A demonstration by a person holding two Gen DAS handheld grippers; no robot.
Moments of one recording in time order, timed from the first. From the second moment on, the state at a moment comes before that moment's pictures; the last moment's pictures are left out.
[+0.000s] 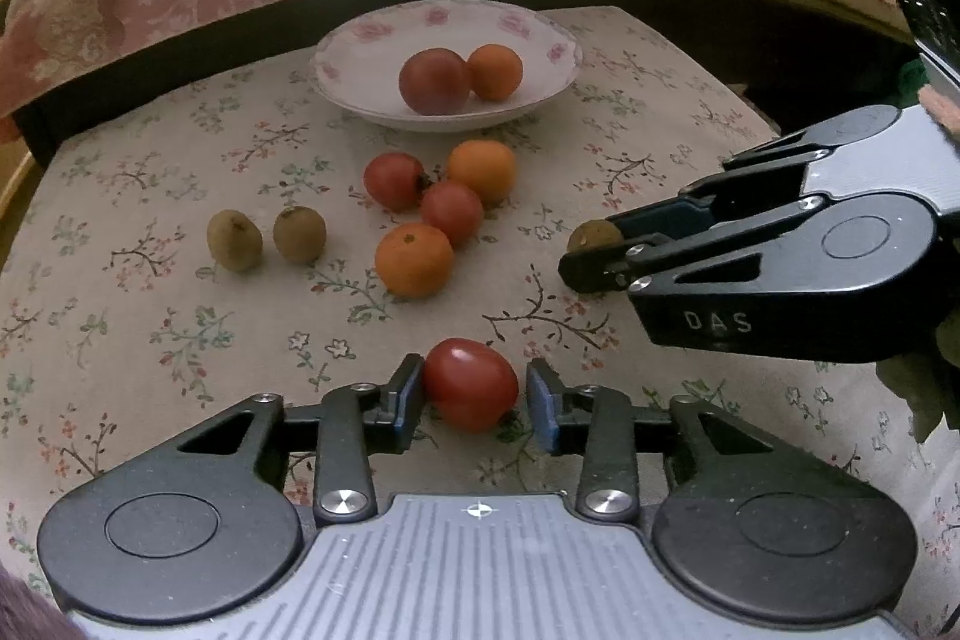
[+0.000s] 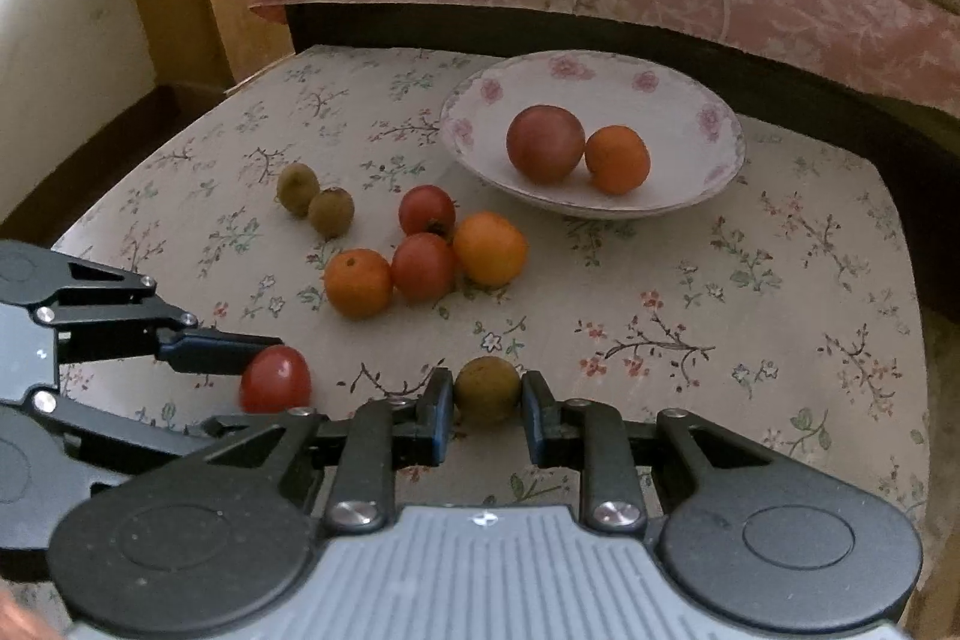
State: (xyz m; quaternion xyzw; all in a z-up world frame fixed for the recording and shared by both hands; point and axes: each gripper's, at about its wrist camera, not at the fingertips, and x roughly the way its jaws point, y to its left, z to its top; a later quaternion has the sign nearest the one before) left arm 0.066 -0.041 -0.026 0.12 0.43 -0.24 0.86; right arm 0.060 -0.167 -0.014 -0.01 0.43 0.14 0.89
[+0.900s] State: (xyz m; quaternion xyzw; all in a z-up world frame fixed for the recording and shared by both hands) left arm 0.067 -0.039 -0.025 0.11 0.43 -0.23 0.87; right arm 0.051 -0.166 -0.012 -0.03 0.44 0.14 0.89
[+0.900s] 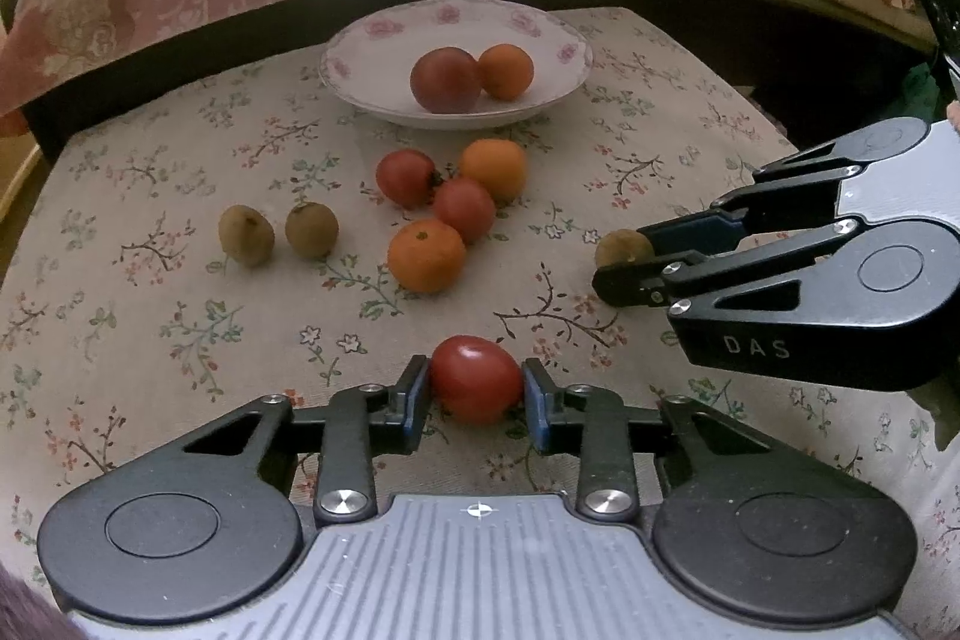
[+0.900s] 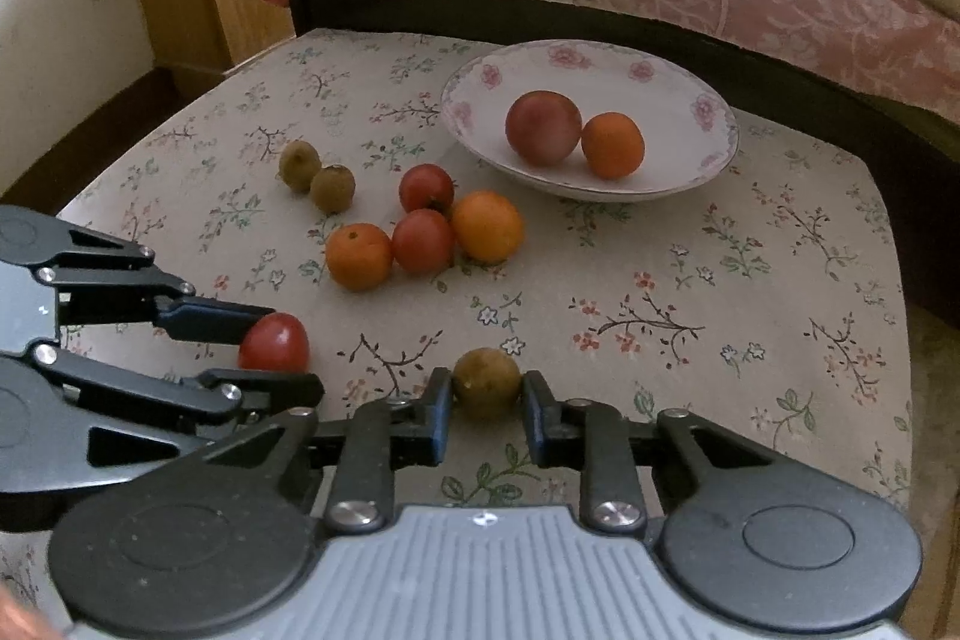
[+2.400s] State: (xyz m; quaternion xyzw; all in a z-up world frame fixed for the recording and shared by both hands) left arm 0.107 -0.048 0.014 0.09 0.37 -0.22 0.90; right arm 0.074 -0.181 0.018 0.03 0.39 0.12 0.91
